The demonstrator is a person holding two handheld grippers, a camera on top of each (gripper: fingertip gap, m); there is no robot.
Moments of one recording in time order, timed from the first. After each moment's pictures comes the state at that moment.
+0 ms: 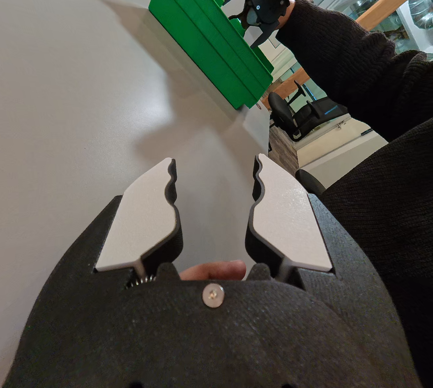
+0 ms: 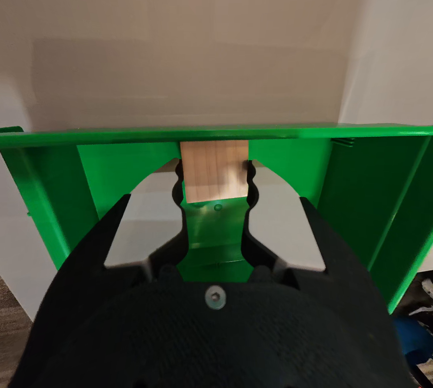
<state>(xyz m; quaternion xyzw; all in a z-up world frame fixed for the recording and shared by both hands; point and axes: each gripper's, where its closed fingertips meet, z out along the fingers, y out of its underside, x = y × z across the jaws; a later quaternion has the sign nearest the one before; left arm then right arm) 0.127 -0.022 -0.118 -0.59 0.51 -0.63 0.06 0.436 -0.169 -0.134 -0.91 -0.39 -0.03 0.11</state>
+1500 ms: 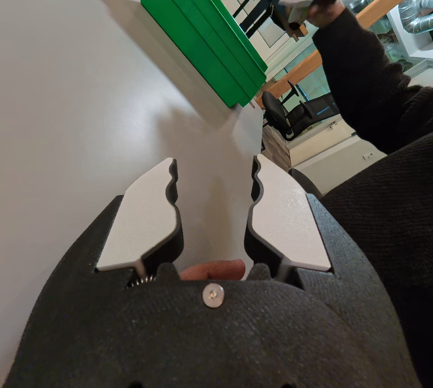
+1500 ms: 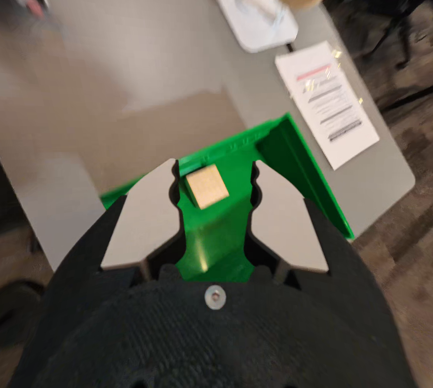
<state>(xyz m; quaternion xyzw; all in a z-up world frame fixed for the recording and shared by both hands) 0.125 -0.029 -0.115 -0.59 0.50 -0.64 0.05 0.420 -0.175 0.009 -0.90 -0.19 -0.06 0.38</state>
